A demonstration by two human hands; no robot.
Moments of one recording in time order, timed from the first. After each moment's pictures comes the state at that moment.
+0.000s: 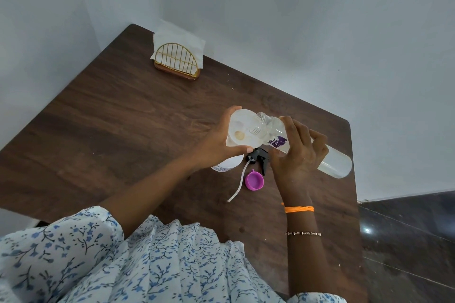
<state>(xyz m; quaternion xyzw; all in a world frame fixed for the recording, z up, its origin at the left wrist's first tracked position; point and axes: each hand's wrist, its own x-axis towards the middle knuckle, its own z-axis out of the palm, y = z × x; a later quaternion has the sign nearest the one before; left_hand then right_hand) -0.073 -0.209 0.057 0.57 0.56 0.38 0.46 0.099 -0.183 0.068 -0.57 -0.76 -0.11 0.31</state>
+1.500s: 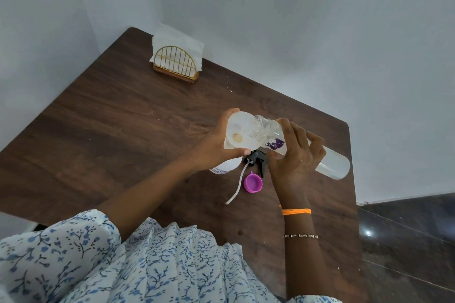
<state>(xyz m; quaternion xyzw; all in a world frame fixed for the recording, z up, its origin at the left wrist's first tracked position) -0.073 -0.208 0.059 0.58 0.56 0.37 0.46 0.098 -0.183 0.067 -0.56 -0.75 -0.11 0.32</state>
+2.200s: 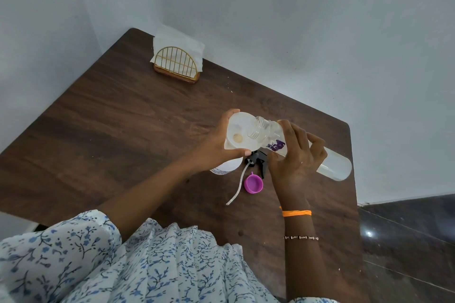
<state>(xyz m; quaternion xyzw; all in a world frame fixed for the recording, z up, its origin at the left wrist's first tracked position) -0.073 -0.208 0.058 0.58 0.57 0.37 0.46 0.098 -0.184 0.067 -0.56 -0.75 -0.11 0.32</state>
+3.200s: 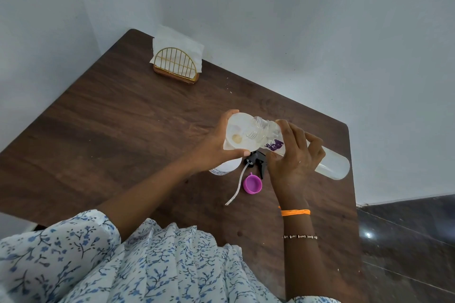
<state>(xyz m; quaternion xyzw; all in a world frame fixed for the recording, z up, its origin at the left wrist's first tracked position) -0.073 -0.209 0.057 0.58 0.56 0.37 0.46 0.098 -0.183 0.066 -0.56 -0.76 -0.11 0.32</state>
